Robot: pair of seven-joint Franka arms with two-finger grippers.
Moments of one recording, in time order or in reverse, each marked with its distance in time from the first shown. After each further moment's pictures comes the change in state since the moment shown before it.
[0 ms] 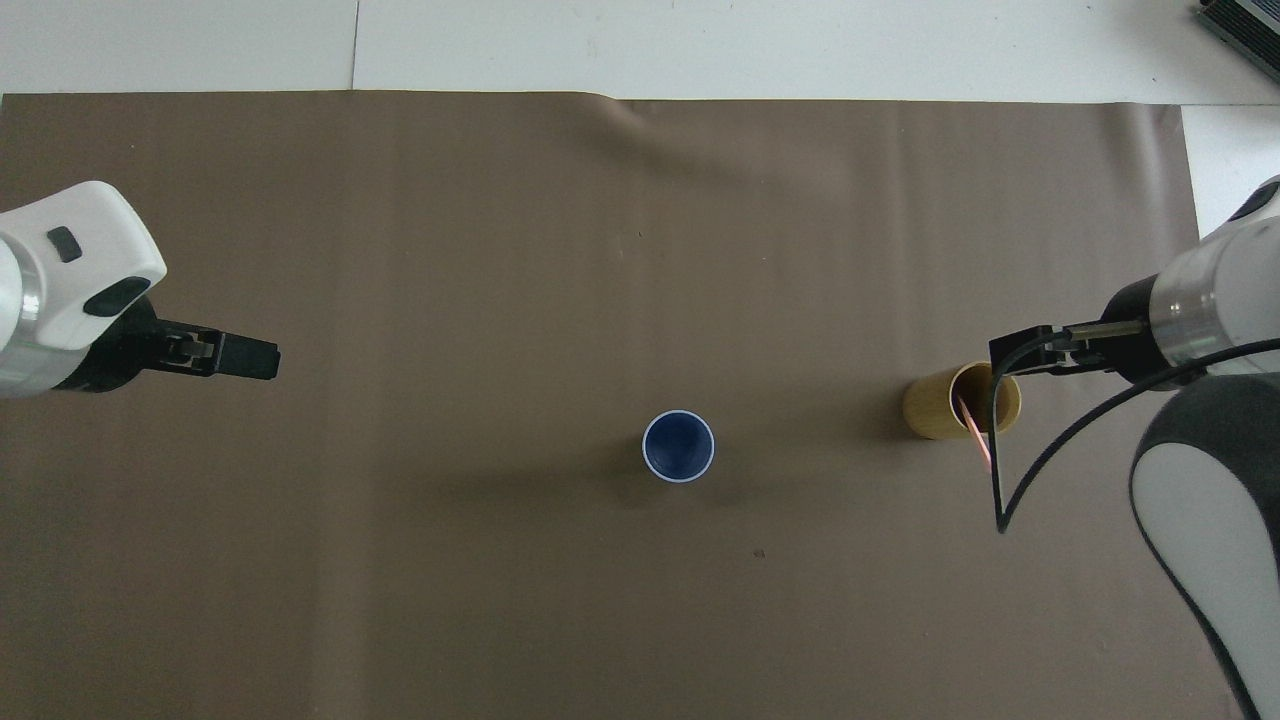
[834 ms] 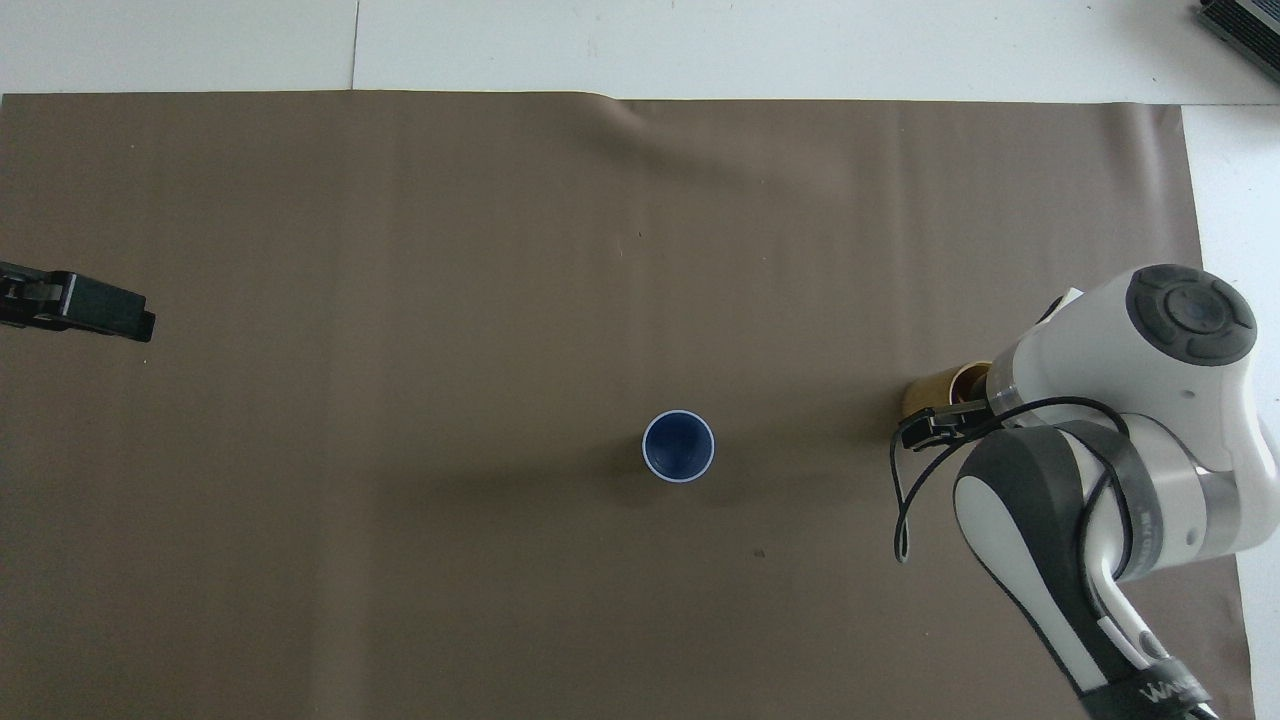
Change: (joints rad) left arm 0.082 0.125 -0.003 0.304 0.037 -0.237 0.049; right arm 0.026 0.012 -0.005 -0.333 -0.032 0.185 -0.004
